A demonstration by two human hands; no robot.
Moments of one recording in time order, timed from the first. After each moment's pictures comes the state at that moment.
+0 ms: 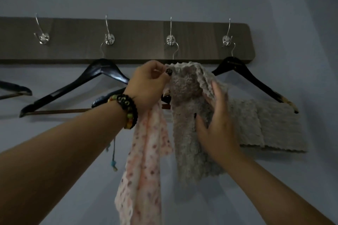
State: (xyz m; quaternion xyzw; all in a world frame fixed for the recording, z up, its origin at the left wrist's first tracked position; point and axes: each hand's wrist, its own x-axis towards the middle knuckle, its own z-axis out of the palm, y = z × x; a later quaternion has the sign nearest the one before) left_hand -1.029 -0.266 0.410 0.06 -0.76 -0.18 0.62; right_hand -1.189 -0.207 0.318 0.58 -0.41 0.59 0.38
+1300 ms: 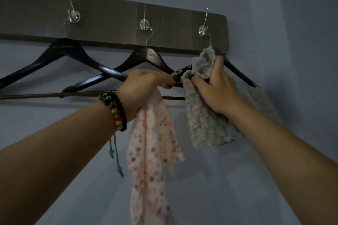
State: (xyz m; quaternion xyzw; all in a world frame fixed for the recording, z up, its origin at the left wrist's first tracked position) left_hand -1.075 -0.219 0.389 0.09 -0.77 -0.39 0.50; right_hand -1.241 -0.135 0.385 0.52 -0.59 0.51 0.36
